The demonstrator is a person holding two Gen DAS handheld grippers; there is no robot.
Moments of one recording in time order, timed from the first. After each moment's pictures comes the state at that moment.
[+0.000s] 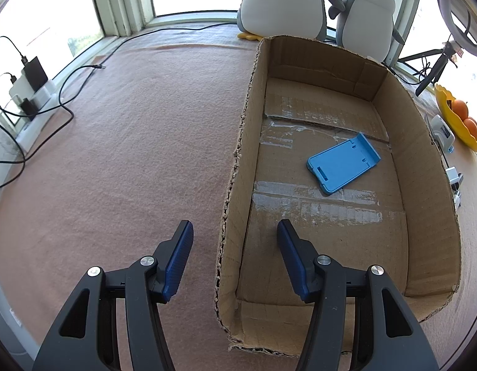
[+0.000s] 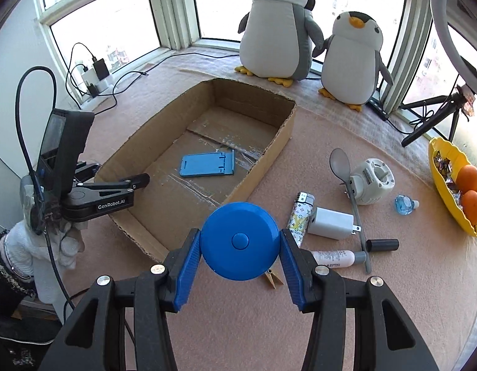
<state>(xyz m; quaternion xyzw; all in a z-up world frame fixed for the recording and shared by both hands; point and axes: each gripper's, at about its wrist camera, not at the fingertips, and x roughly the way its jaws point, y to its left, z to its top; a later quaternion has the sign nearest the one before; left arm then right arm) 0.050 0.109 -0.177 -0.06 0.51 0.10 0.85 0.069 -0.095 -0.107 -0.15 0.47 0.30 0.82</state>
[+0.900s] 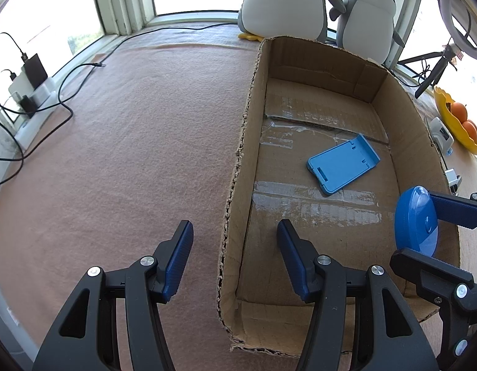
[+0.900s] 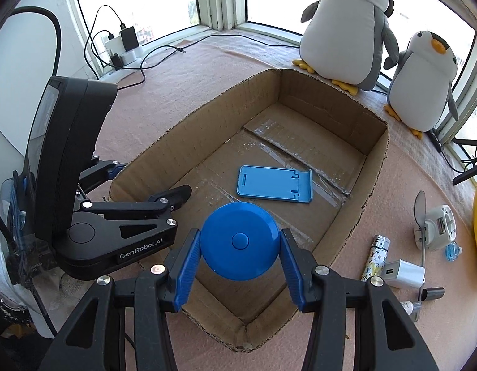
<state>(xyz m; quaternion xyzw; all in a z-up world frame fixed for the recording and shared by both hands) 0.052 0.108 -0.176 -0.07 0.51 0.09 0.85 0.072 -0.016 -0.147 -0.19 0.48 0.34 0.79</state>
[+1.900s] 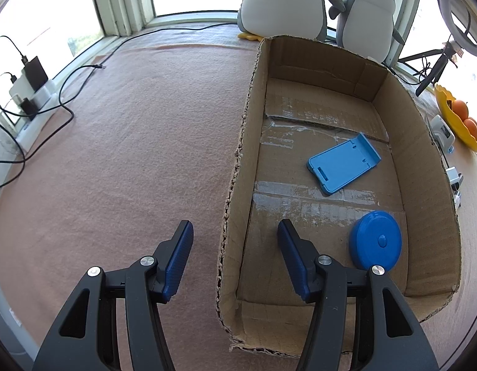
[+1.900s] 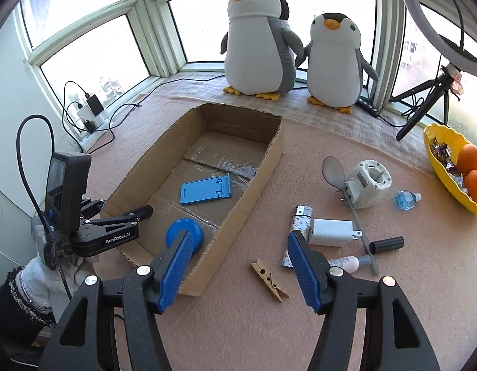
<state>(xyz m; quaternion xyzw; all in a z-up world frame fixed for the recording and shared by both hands) 0.051 0.110 -0.178 -0.06 0.51 0.09 0.86 0.085 -0.140 -0.100 -0.06 0.47 0.26 0.84</state>
